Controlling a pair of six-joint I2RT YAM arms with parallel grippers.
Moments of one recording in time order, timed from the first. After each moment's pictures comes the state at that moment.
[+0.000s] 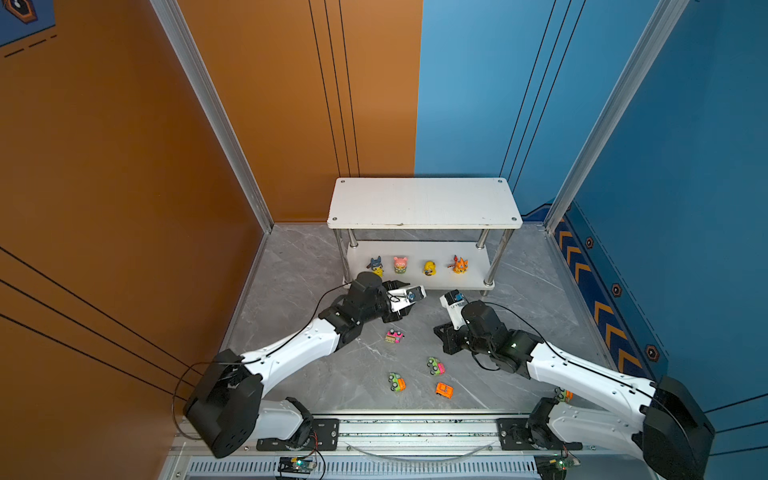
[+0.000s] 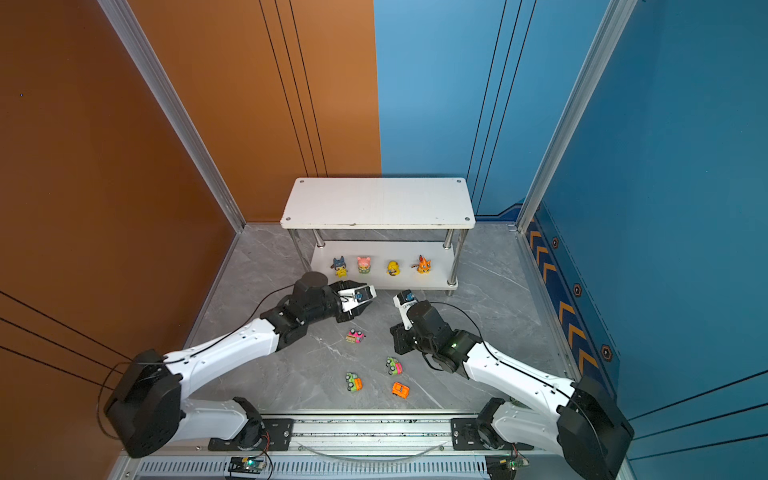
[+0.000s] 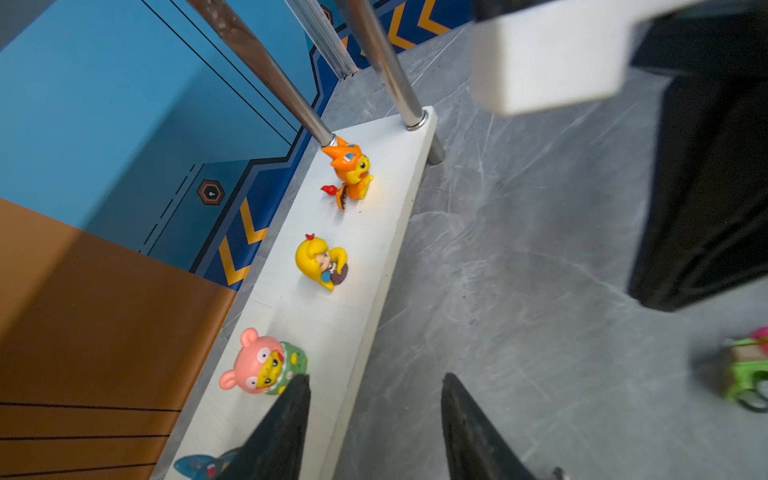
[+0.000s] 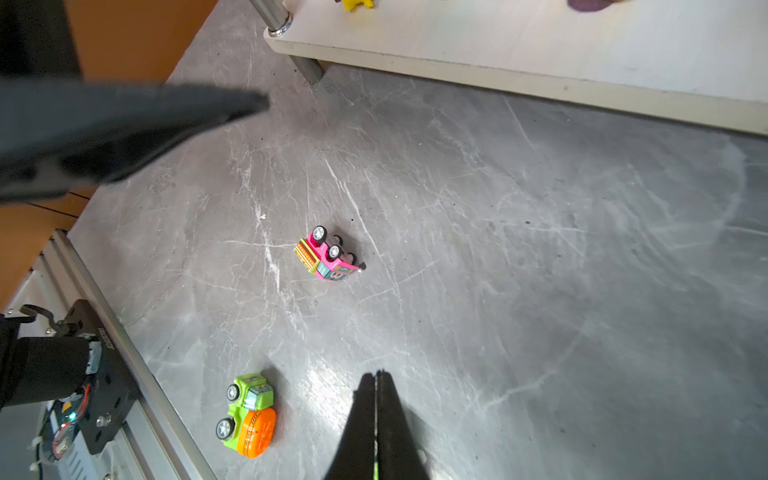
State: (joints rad) left arm -0.71 1.27 0.75 0.10 0.16 0.69; right arm 0.81 1.10 0.62 -0.22 -0.04 0.45
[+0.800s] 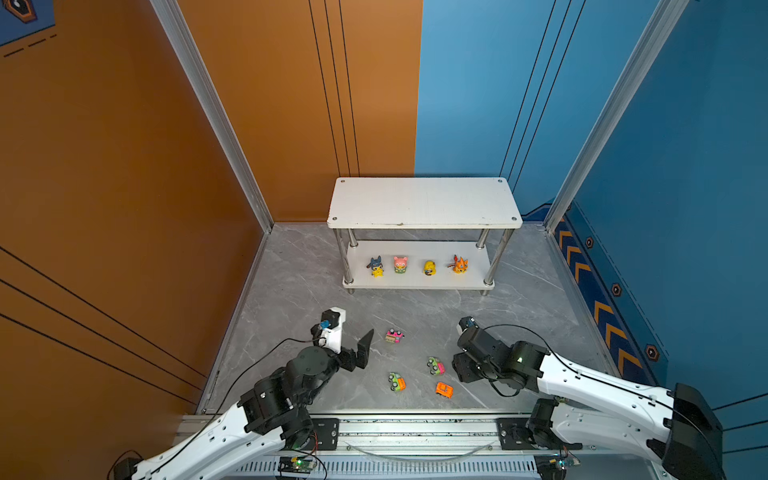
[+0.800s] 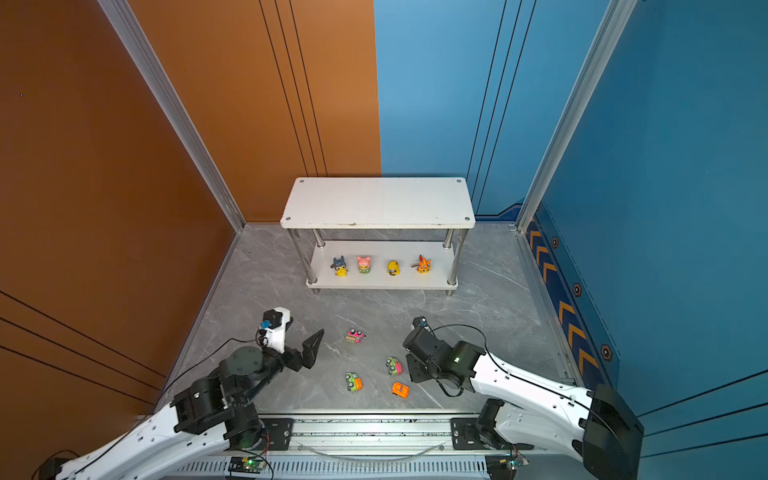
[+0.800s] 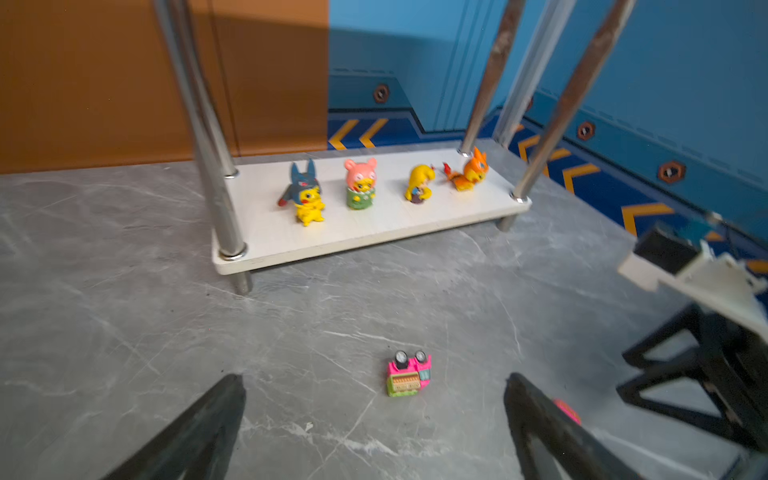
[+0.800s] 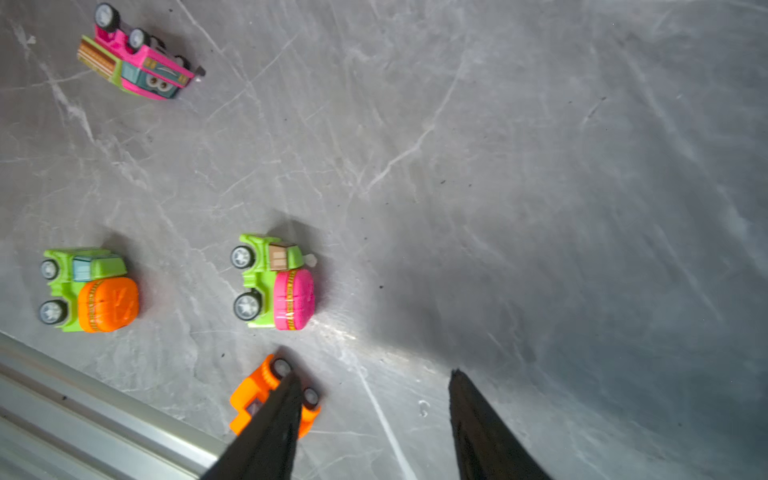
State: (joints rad) left arm -0.93 0.31 0.40 -0.36 -0.52 -0.36; right arm 0.96 1.06 0.64 -0.70 0.14 0.66
